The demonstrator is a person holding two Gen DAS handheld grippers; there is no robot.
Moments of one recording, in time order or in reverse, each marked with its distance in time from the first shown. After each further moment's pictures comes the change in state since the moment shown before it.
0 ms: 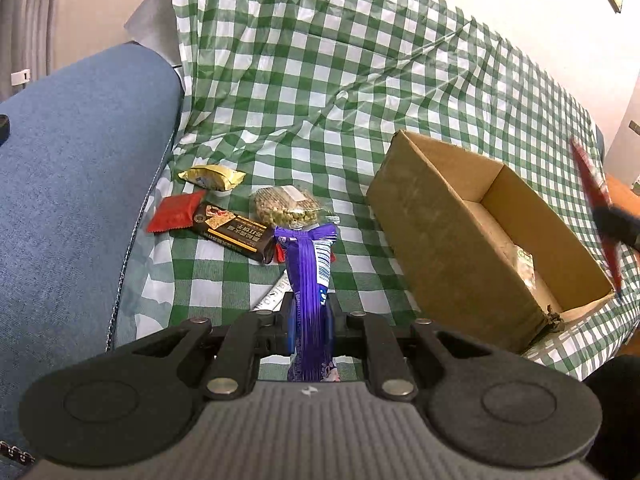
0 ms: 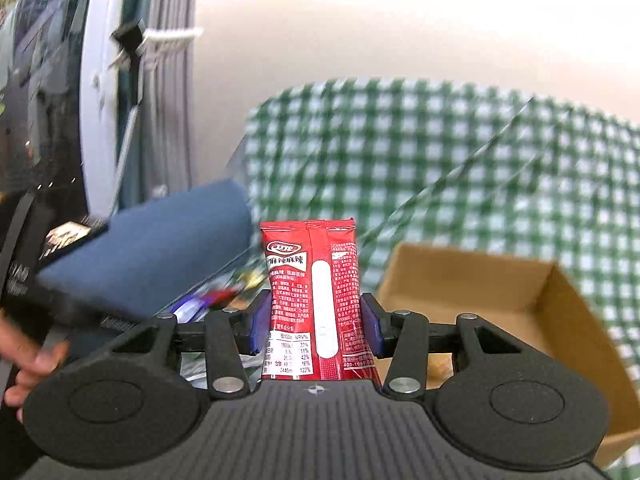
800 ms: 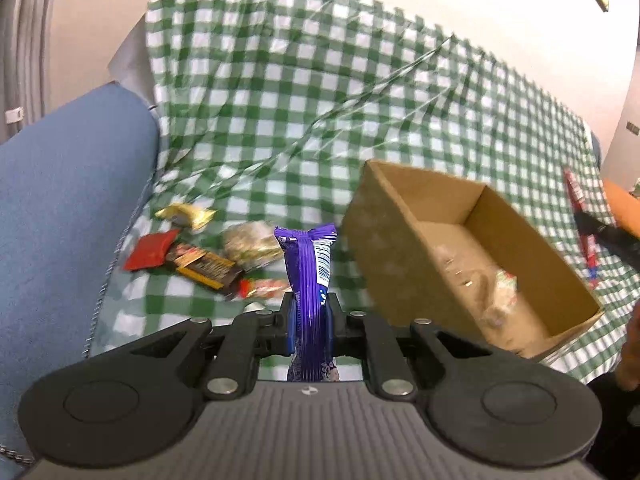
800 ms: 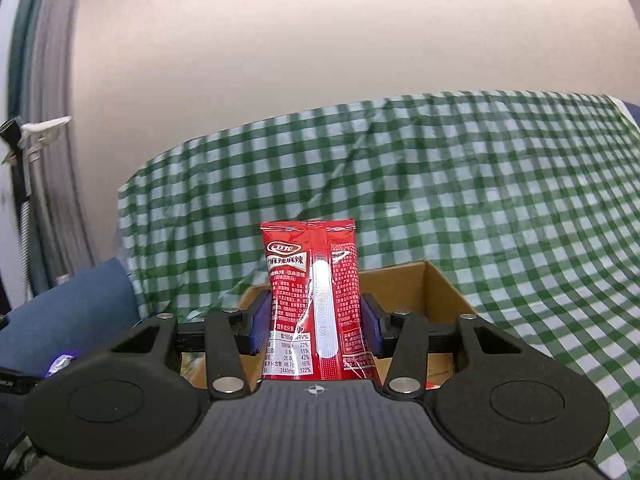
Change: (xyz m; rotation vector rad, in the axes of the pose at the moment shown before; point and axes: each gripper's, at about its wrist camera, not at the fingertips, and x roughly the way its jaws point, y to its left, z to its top) left arm -0.013 -0.056 0.020 0.038 -0.076 0.010; right arm -0.014 -0.127 -0.022 0.250 -0.138 -0.237
